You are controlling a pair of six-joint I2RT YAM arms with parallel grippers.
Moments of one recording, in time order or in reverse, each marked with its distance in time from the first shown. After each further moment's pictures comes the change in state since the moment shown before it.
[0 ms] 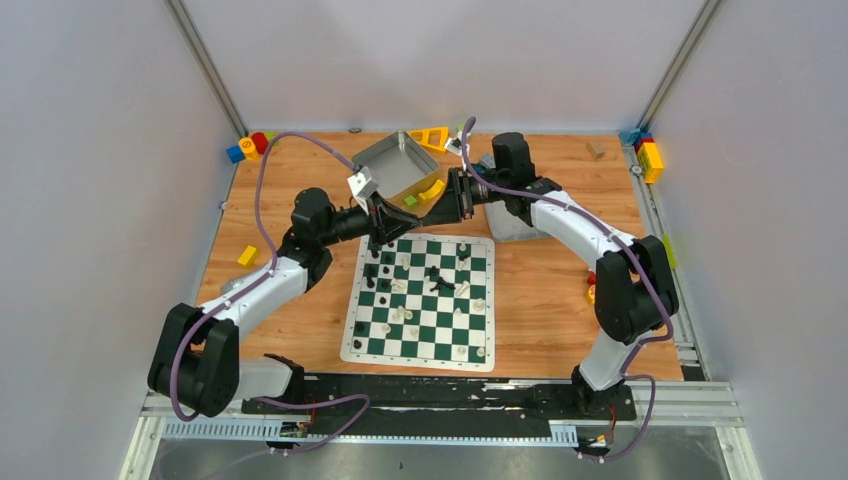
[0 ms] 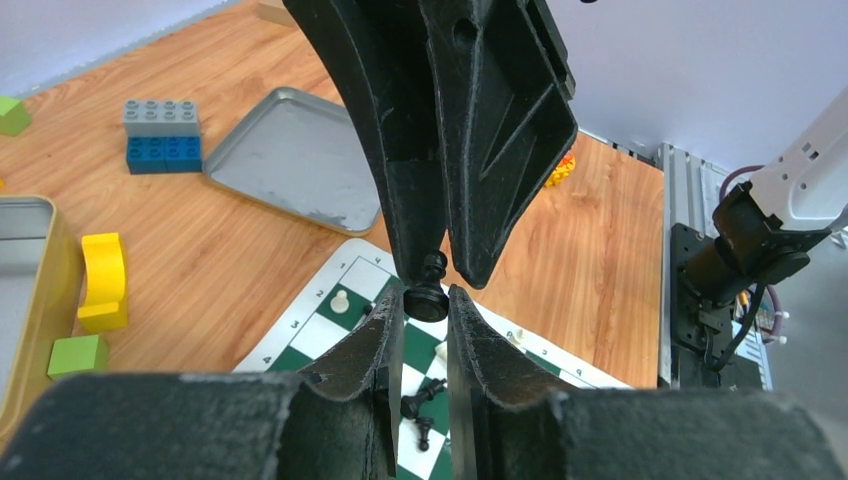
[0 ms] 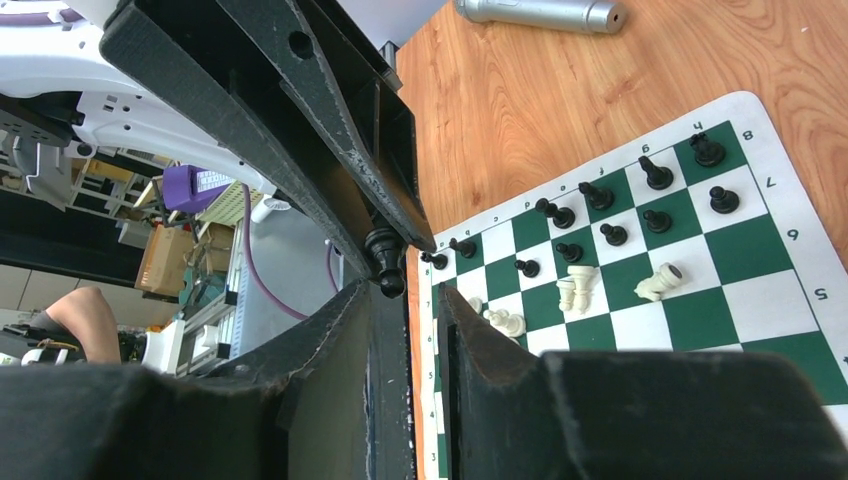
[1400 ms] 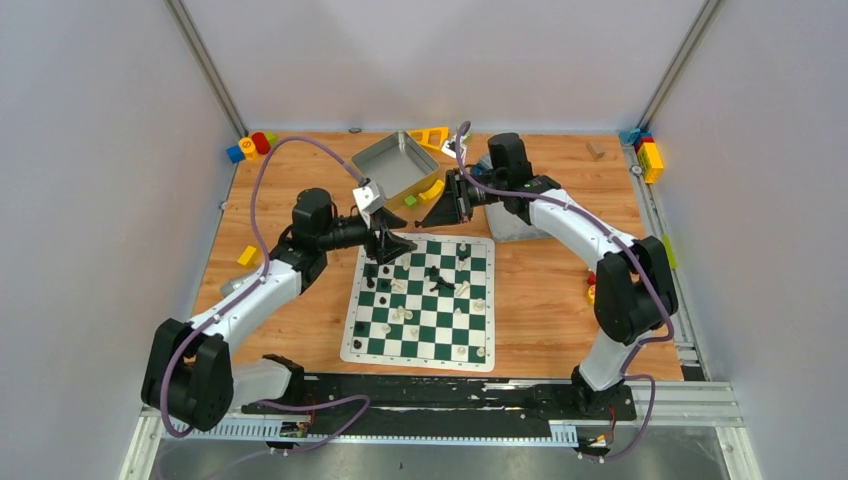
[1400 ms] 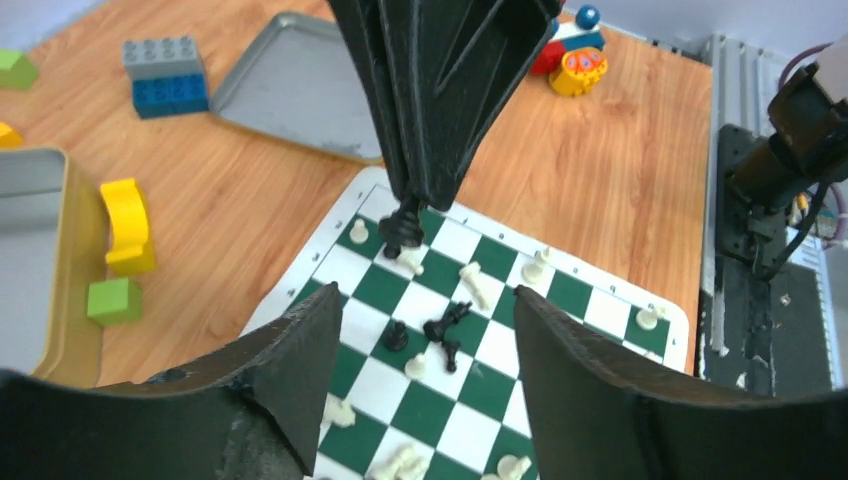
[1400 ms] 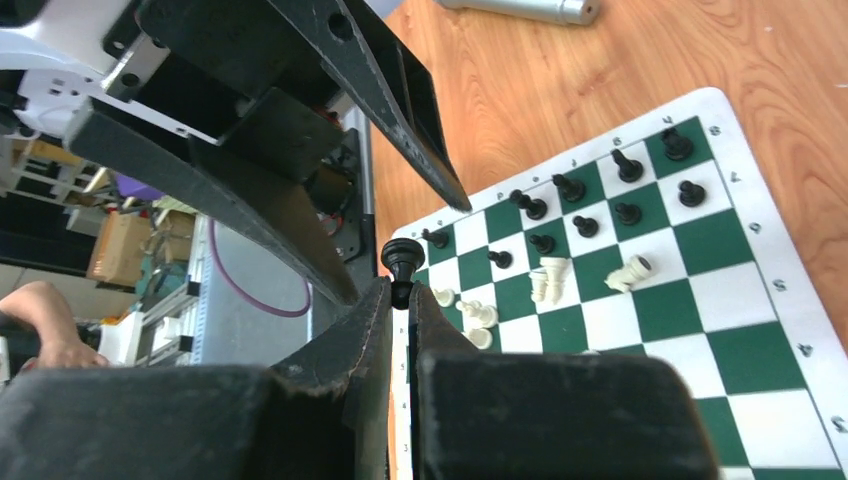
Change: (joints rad) left arm 0.004 -0.060 0.005 -0.256 0.016 0.241; right arm 0.009 0.006 0.032 -0.091 0.031 -0.110
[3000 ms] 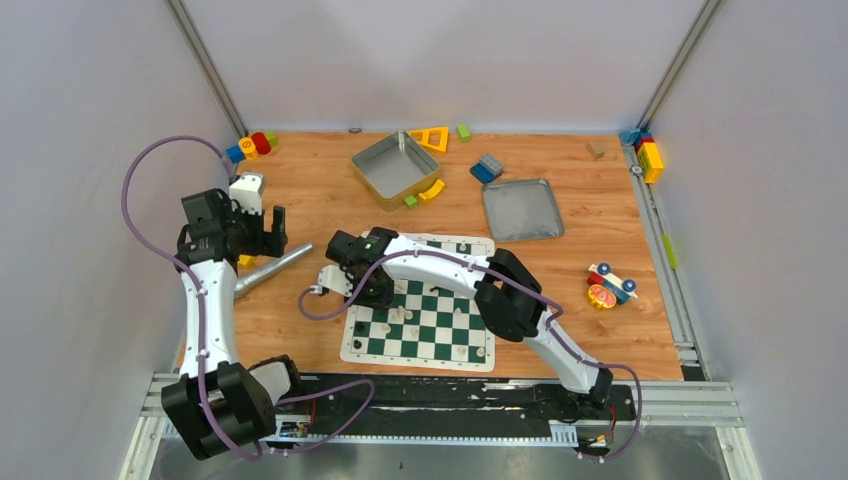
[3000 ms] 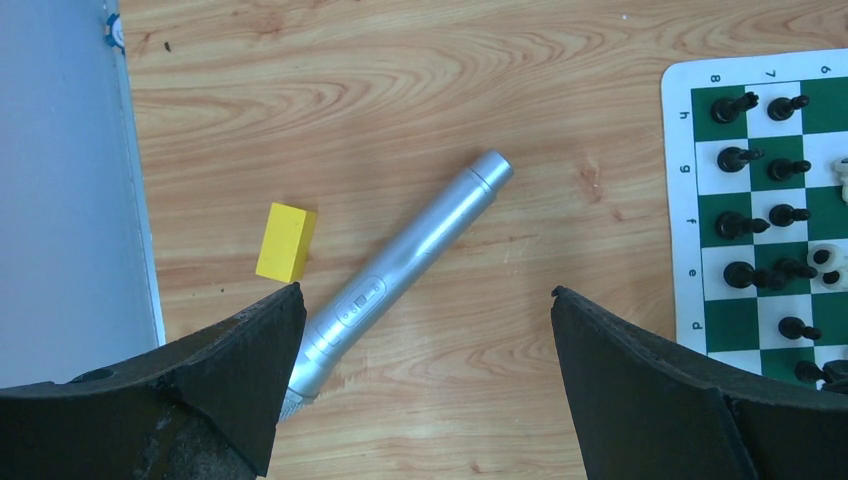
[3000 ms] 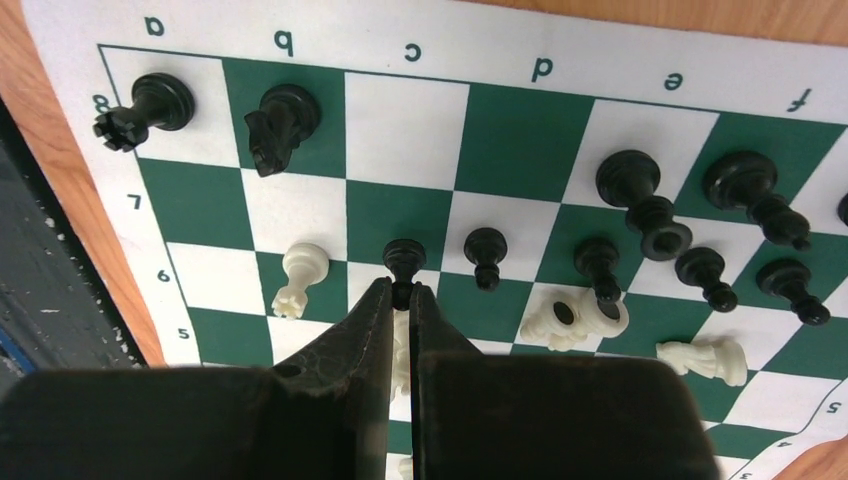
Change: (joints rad) left arm 0.731 -0.147 0.225 -0.931 -0.497 0.354; right arm 0.655 0.589 0.701 -0.966 0.975 -0.733
